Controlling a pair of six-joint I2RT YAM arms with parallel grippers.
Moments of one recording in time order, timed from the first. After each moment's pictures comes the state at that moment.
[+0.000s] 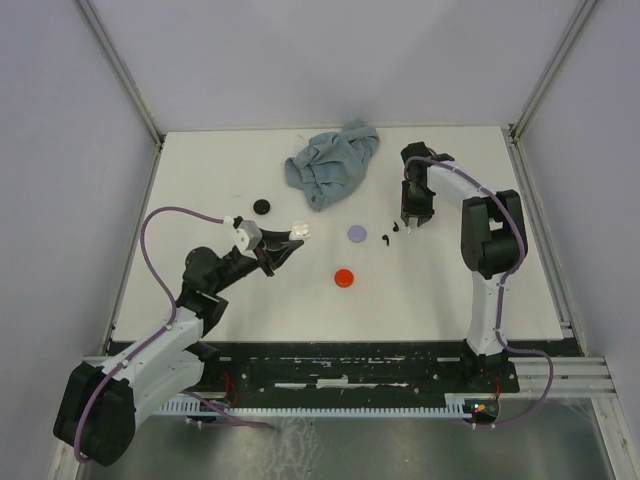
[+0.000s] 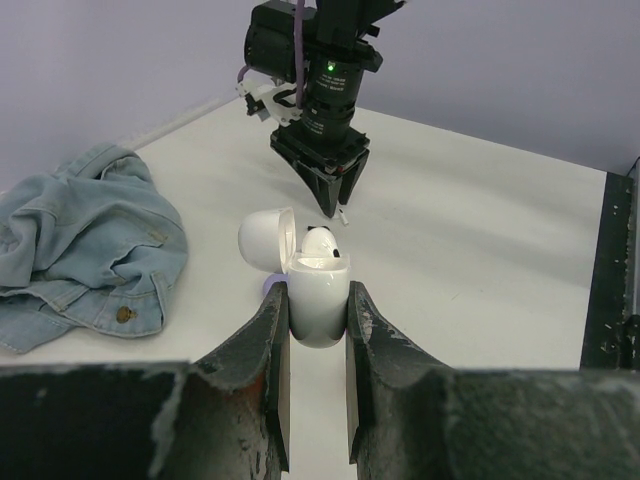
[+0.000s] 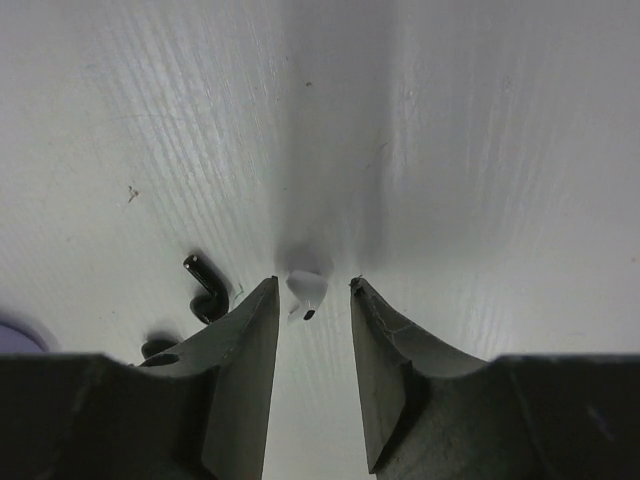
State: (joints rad) left arm -0.42 0.88 0.31 0.75 0.58 -0.07; right arm 0.23 2.11 1.62 -0.83 0.13 0.34
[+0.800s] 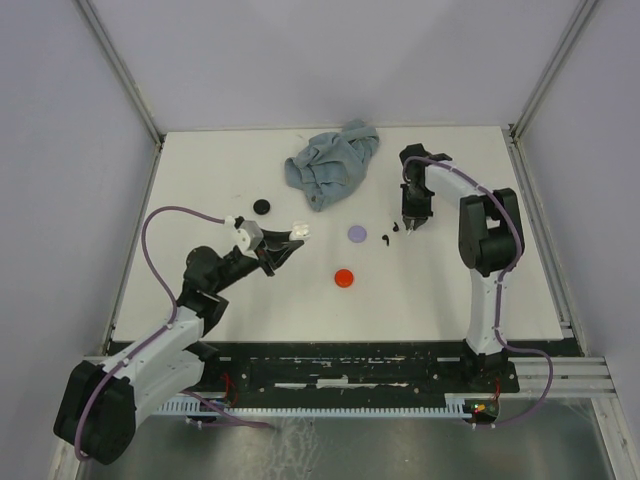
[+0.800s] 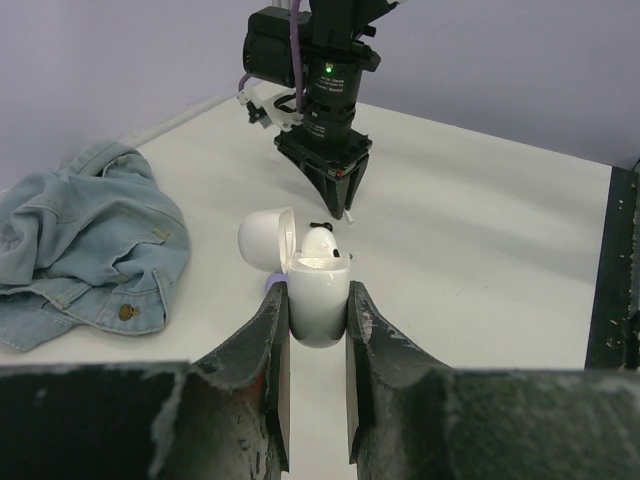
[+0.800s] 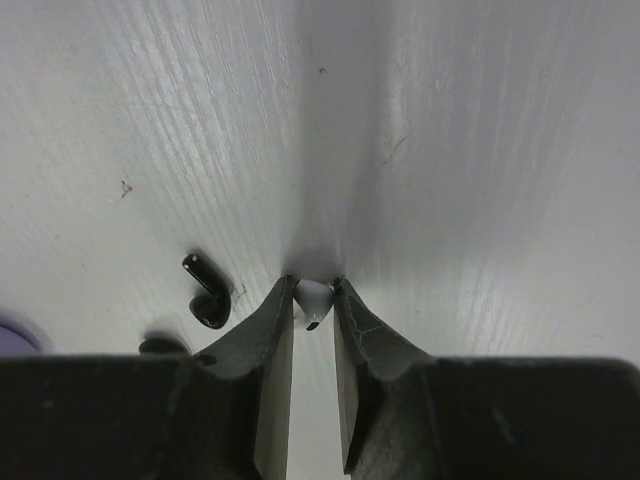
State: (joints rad) left arm -0.42 0.88 0.31 0.74 0.58 -0.06; right arm 0.23 2.16 1.67 -0.88 0.11 0.34
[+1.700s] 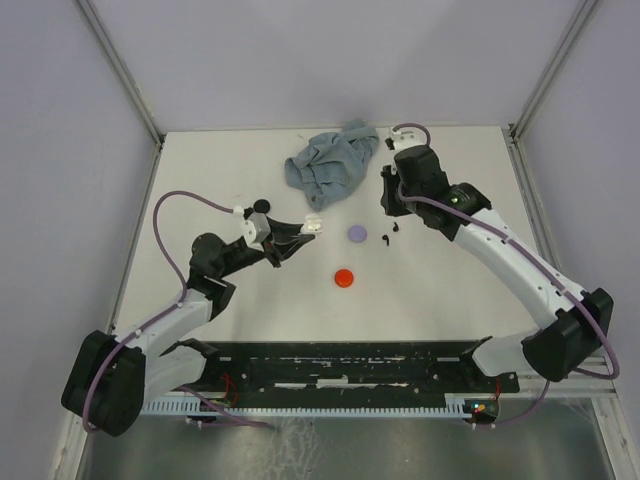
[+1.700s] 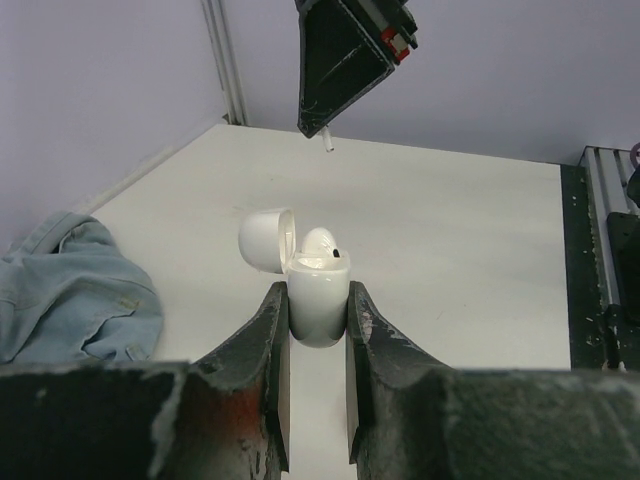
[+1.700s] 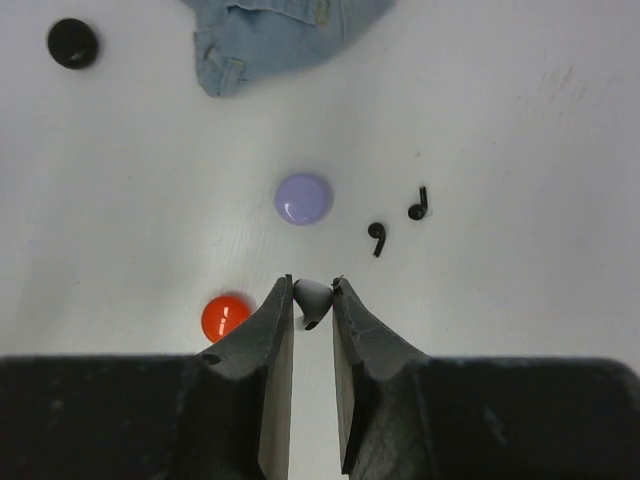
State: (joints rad) left arm -0.43 1.05 0.40 0.91 0.72 -0.06; right arm 0.55 1.42 1.38 -0.67 0.20 0.27
